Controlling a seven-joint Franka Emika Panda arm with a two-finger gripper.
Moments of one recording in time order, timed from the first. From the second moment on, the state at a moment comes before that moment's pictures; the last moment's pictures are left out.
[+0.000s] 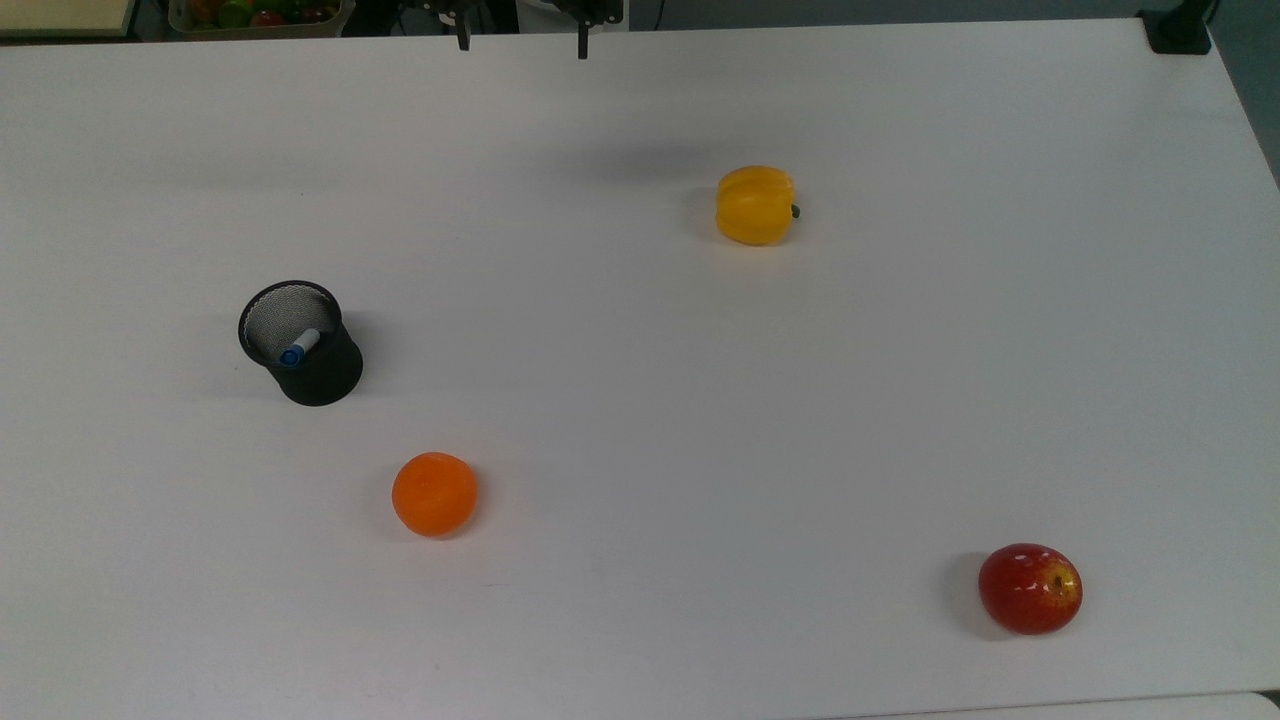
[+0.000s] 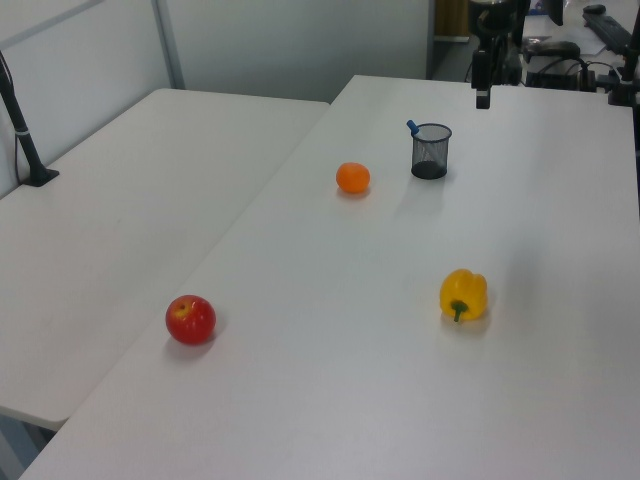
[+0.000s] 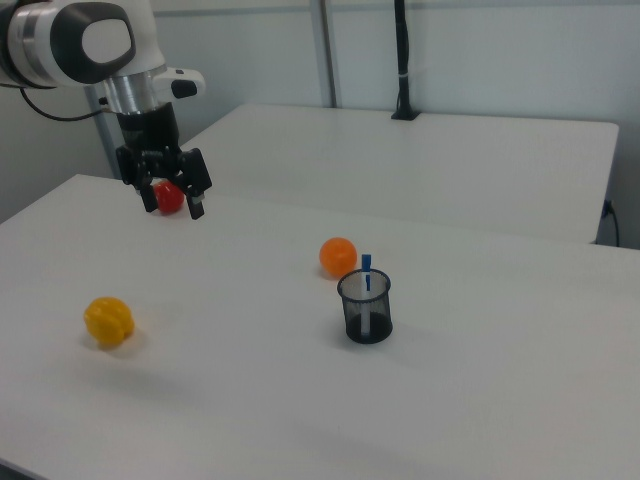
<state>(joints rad) 0.14 0.03 -0.03 -1.64 -0.06 1.62 0.05</state>
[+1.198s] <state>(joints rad) -0.15 0.26 -0.03 -1.59 -0.06 2.07 -0.26</state>
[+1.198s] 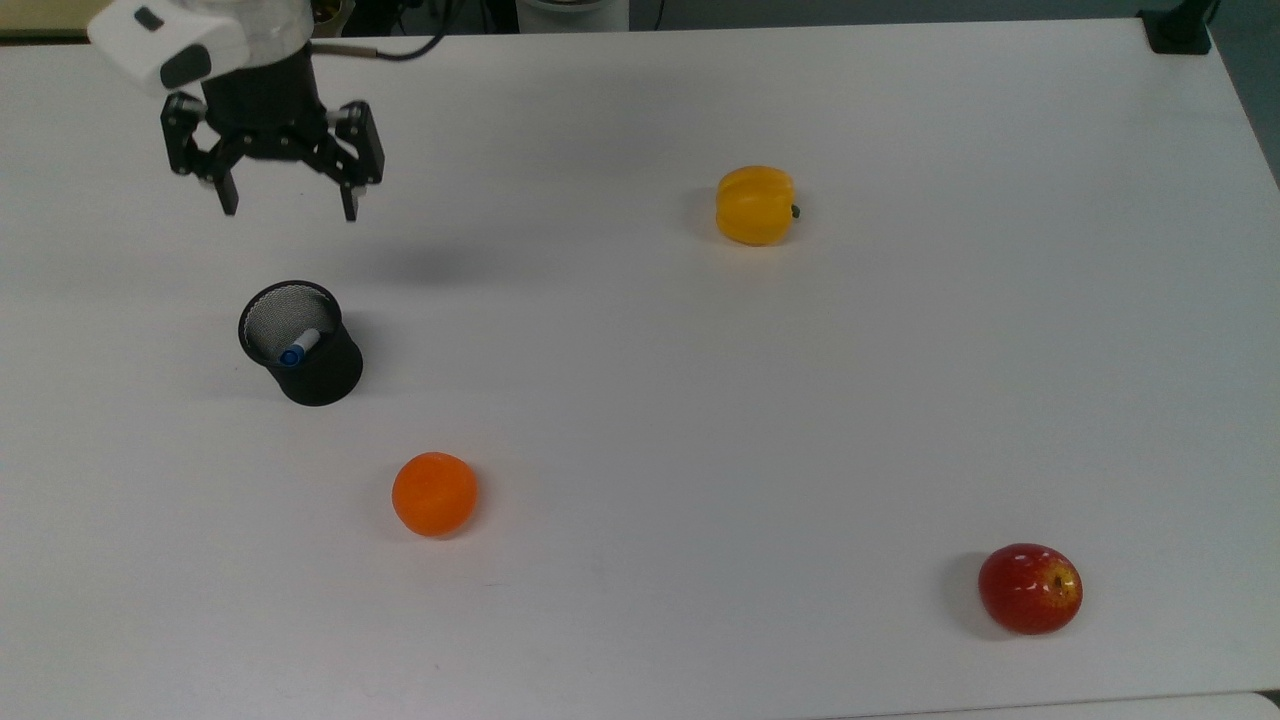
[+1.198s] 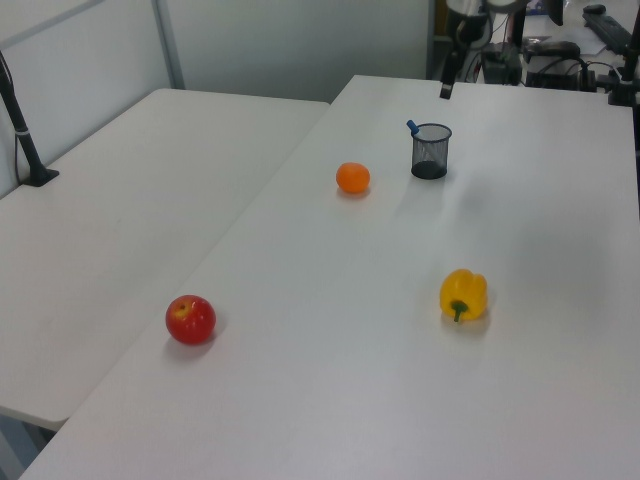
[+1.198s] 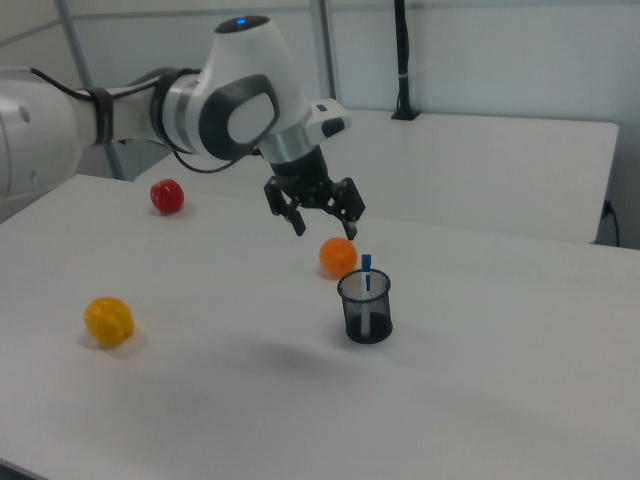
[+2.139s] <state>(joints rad) -0.17 0.46 -0.03 -1.59 -0.06 2.43 -0.21</state>
